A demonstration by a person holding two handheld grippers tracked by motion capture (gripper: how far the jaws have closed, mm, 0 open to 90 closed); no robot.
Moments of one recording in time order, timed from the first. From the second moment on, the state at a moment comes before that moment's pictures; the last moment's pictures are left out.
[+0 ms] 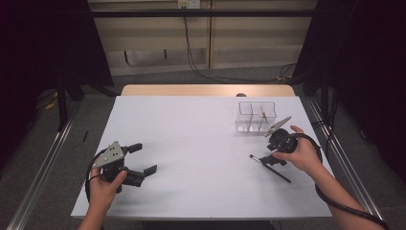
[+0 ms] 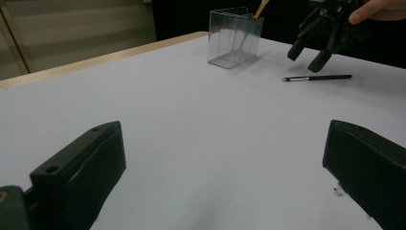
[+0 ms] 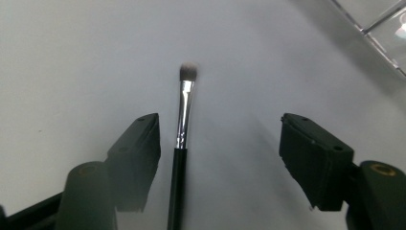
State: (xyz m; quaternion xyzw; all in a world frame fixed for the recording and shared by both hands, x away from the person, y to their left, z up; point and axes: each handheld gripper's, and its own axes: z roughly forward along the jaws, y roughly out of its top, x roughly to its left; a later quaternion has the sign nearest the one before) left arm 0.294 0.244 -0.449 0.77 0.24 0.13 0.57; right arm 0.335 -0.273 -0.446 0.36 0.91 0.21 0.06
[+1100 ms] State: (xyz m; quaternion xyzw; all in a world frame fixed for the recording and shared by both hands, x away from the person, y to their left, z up) left arm 0.293 0.243 -0.448 0.77 0.24 0.13 0.57; right arm 0.331 -0.254 -0.453 0.36 0.92 0.14 0.03
